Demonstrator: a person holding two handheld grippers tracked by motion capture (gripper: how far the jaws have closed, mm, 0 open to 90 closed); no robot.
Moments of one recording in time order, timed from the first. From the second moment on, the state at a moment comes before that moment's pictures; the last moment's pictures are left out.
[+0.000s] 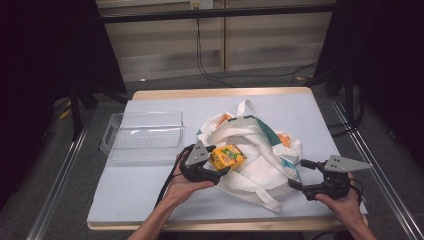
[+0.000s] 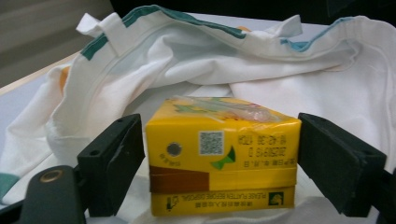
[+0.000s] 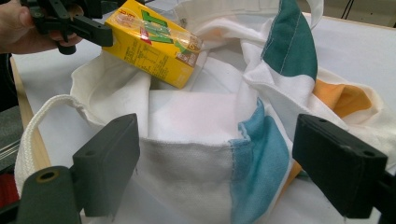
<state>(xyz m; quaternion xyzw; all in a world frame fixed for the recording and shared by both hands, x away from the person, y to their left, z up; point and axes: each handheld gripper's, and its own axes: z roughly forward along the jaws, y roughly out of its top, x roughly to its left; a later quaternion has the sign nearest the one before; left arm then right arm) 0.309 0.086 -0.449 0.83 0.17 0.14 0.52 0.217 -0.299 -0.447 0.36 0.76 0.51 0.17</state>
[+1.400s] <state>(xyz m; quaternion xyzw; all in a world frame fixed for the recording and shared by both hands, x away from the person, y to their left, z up) 0.331 0.110 -0.412 0.82 0.25 0.04 0.52 0.217 -0.301 -0.447 0.37 0.75 0.52 0.16</state>
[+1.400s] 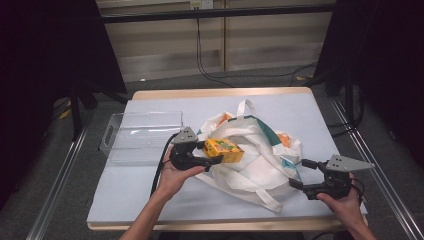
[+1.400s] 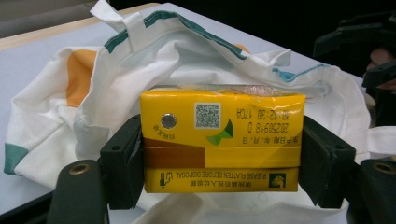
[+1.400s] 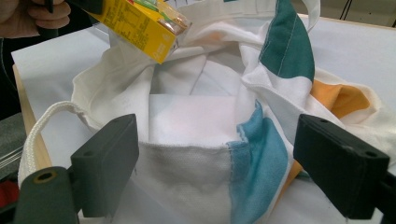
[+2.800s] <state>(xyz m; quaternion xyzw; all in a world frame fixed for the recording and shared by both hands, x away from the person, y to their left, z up) 0.341 0.178 -0.352 0.83 0.25 0.03 0.49 0.211 -0.305 -0.446 0.36 0.75 0.52 0.17</state>
